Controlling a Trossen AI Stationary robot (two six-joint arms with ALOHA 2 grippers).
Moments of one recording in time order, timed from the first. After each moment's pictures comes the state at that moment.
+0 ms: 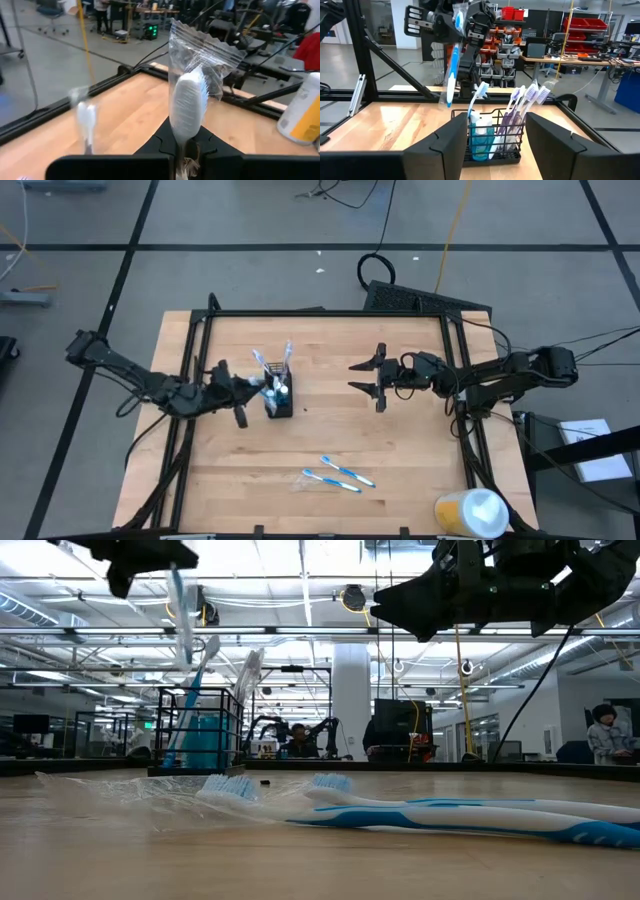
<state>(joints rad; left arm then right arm) -0.45 0.81 0.55 0.08 -0.81 -0.34 -0.11 1.27 0.44 0.88 -0.07 -0.04</state>
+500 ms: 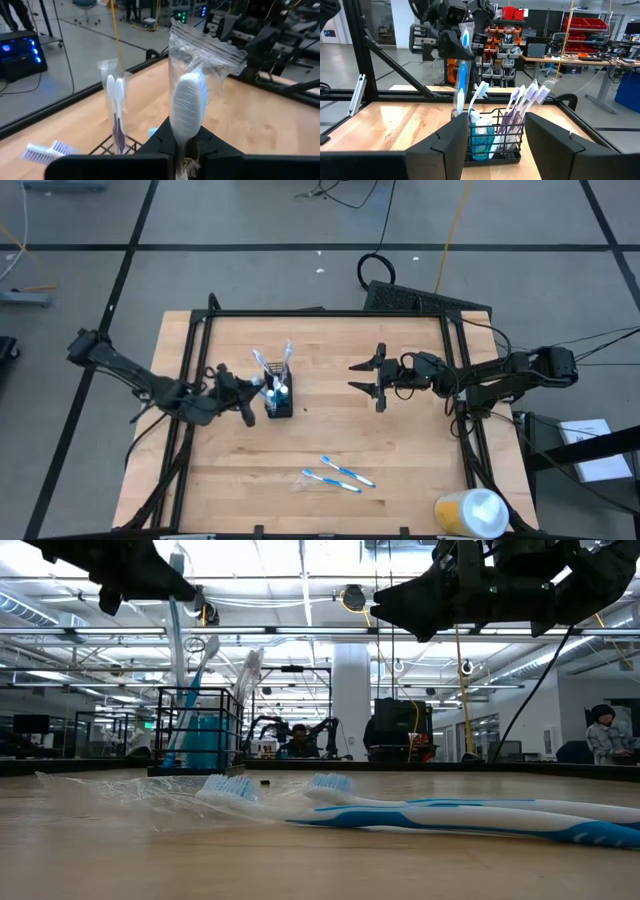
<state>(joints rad) -0.47 0.89 0.55 -0.06 -0.96 -0.48 -0.11 1.27 0.44 0.88 -0.07 -0.04</state>
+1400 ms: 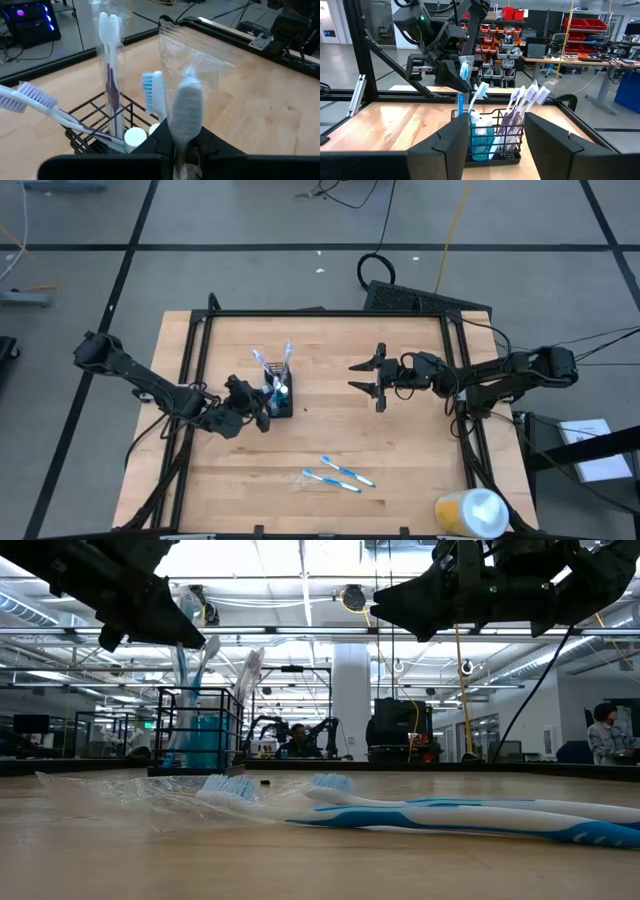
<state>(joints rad) -0.45 1.13 0.55 -0.08 -0.94 -0.74 -0.11 1.27 0.44 0.88 -0.07 -0.04</state>
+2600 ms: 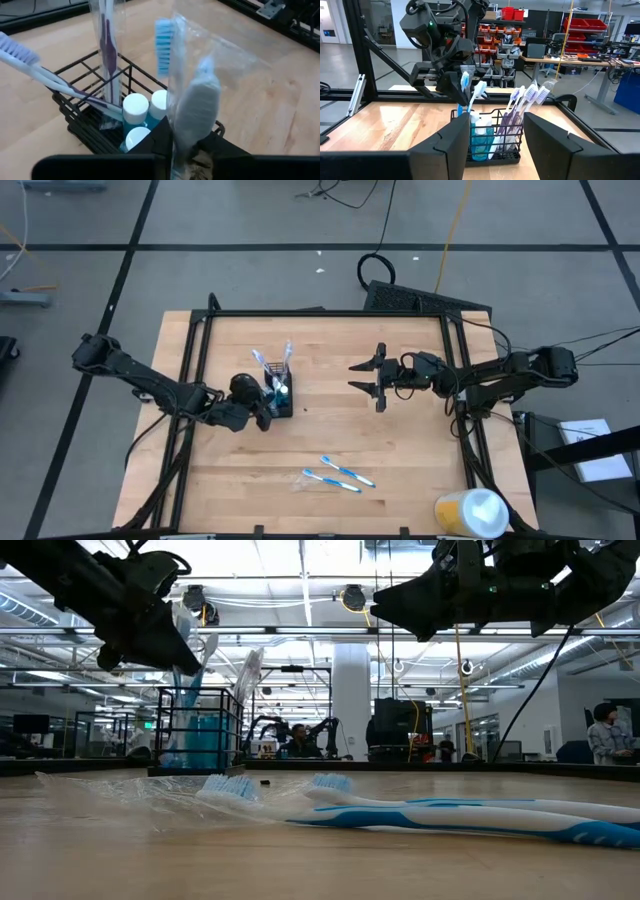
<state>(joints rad) -0.37 1.13 0.55 -0.19 -0.73 -0.85 -0.11 1.27 0.44 0.88 -0.07 -0.04</state>
